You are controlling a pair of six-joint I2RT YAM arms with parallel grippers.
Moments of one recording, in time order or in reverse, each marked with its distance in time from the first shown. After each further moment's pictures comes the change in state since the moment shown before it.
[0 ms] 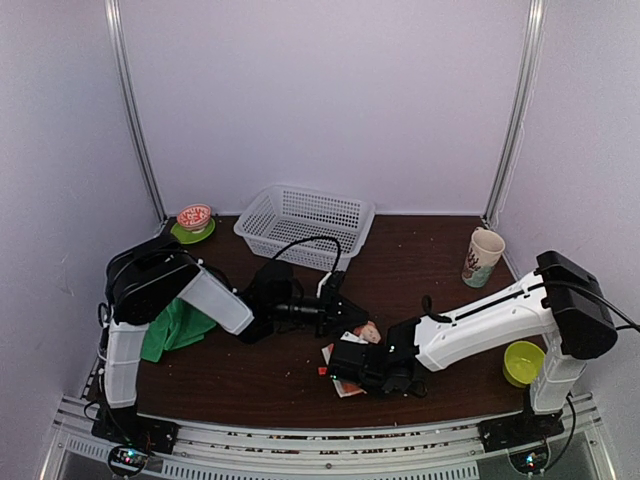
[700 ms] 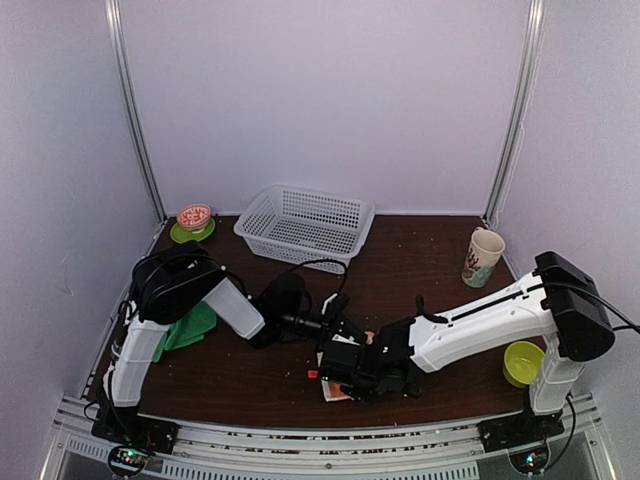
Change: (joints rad) left arm 0.016 0.178 0.088 -0.068 0.118 -0.003; right arm 0.024 0.020 0.062 -0.031 -0.011 -0.063
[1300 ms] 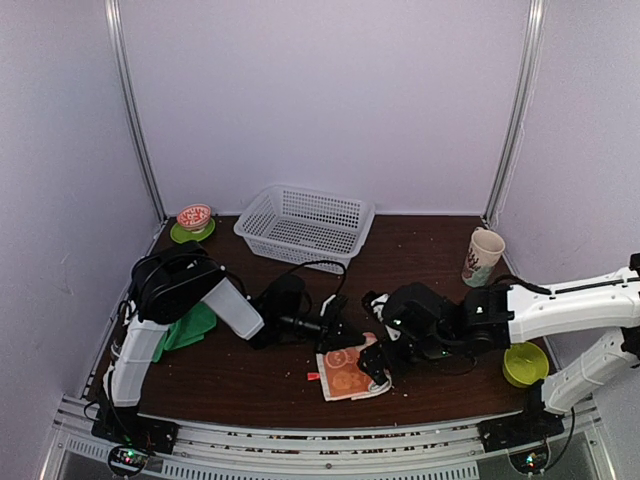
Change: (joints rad) left arm 0.002 -0.001 -0.011 -0.043 -0.031 0.064; right arm -0.142 -0.471 -0.230 0.169 -0.374 0.202
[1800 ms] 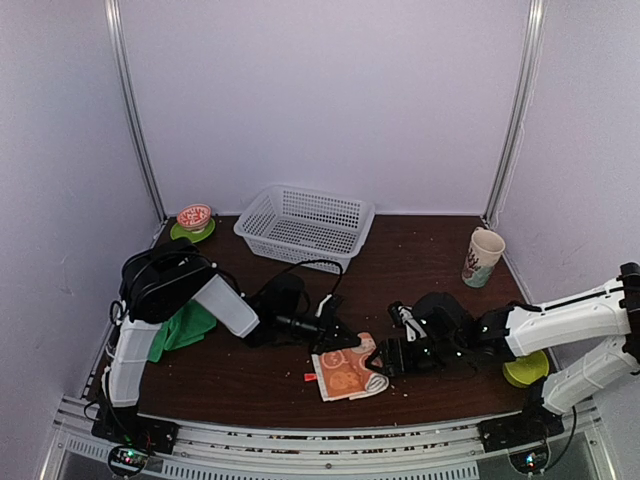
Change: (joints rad) left arm 0.000 -0.064 -0.039 -0.127 -0.051 0.123; right arm -0.206 -0.036 -0.352 0.483 -0.341 0.304
